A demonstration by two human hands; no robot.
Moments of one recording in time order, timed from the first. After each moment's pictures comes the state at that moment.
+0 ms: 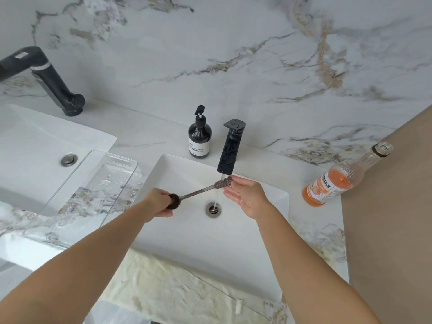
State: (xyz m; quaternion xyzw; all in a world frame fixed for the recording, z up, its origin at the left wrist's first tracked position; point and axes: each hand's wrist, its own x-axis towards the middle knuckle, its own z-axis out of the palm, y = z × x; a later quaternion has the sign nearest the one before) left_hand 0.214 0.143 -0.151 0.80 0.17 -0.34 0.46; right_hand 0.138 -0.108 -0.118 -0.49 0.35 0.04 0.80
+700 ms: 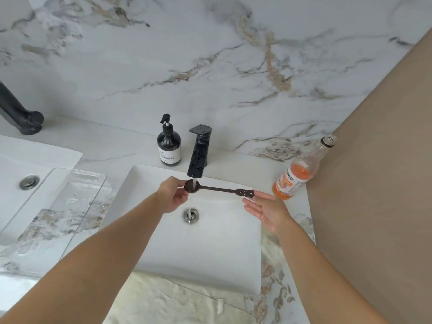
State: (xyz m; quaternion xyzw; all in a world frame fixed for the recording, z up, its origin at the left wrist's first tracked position) left_hand 0.222 0.037 -0.122 0.57 0.23 -0.40 0.68; right_hand 0.056 -0.193 -0.105 -0.46 0.42 -0.05 0.78
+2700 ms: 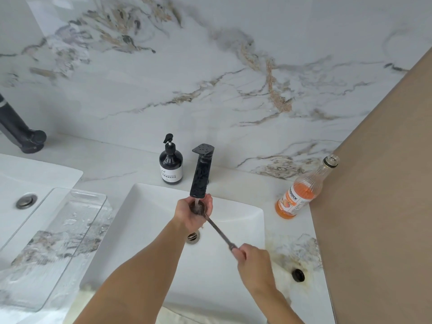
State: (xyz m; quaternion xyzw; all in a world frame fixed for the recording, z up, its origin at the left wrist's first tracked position) left_hand 0.206 -0.009 -0.131 0.19 0.31 -0.42 0.83; right_hand 0.007 -0.107 -0.097 -0.87 0.35 0.11 0.32
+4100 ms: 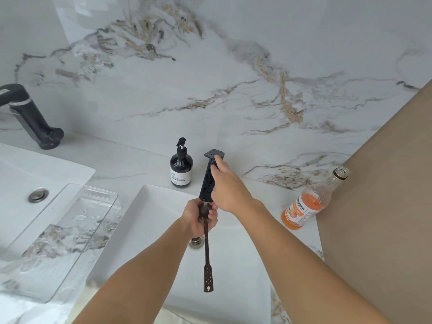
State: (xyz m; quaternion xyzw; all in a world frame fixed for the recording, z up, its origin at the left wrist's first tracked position) left_hand 0.206 -0.005 -0.132 0.28 0.23 -0.49 0.79; right_hand 0.157 -0.092 0.020 -0.98 0.07 0.04 0.18
